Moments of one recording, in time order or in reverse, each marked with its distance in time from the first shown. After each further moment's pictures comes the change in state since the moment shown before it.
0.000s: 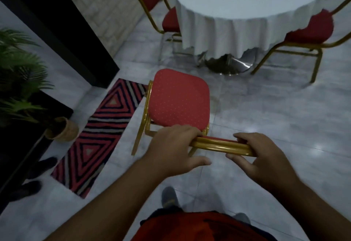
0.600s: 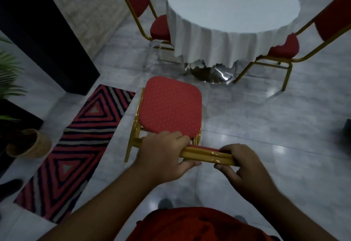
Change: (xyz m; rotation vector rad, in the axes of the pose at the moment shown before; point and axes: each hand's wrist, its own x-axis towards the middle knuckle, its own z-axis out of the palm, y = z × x) left_hand -0.042 -0.134 -0.011 0.067 0.275 0.220; right_hand 0.022 -0.108 0.090 -0.048 -0.004 0.114
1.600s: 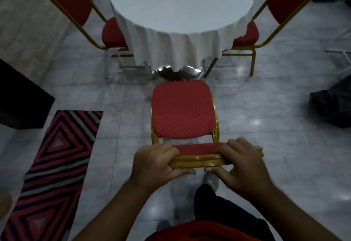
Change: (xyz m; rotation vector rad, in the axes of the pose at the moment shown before) left_hand 0.139 -0.057 0.079 -0.248 0.259 0.210; right_hand 0.099 0.046 -0.029 -0.193 0.205 0.038
